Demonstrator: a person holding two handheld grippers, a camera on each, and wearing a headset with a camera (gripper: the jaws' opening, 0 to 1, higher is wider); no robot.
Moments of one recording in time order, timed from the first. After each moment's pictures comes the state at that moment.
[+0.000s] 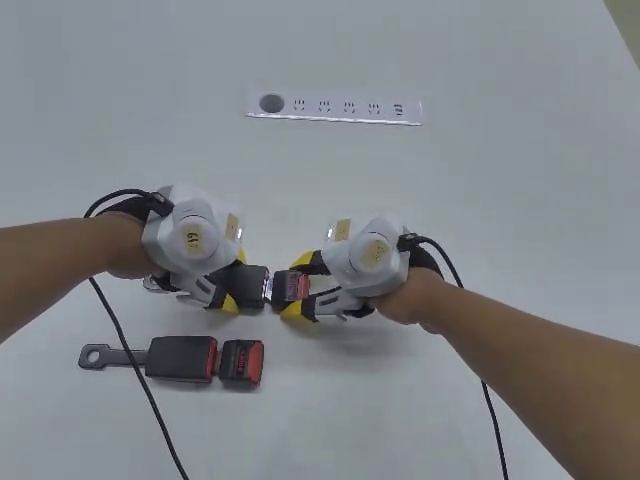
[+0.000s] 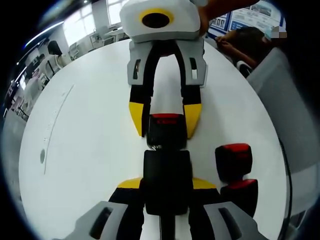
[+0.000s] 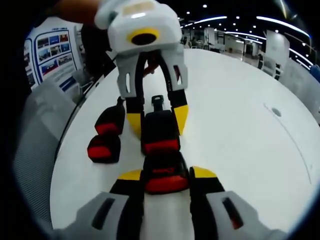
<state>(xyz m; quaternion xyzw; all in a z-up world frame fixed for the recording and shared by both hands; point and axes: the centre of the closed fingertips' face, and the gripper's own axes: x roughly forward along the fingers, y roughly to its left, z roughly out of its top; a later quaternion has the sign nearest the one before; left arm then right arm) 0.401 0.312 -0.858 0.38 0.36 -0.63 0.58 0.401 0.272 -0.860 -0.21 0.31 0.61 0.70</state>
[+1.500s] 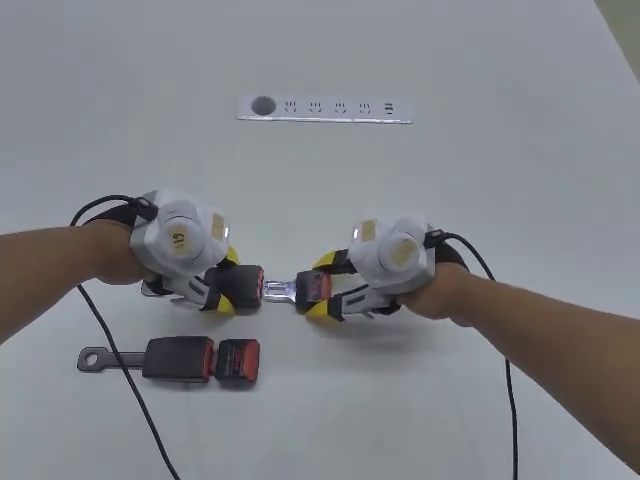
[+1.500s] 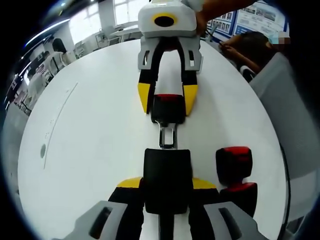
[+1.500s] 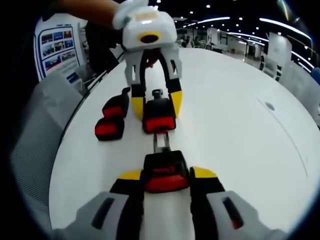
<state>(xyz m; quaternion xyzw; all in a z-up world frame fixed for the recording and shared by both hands) 0.402 0.311 -0.858 0.36 0.36 -0.62 0.60 0.399 0.227 -0.860 -0.22 0.31 0.61 0.69</state>
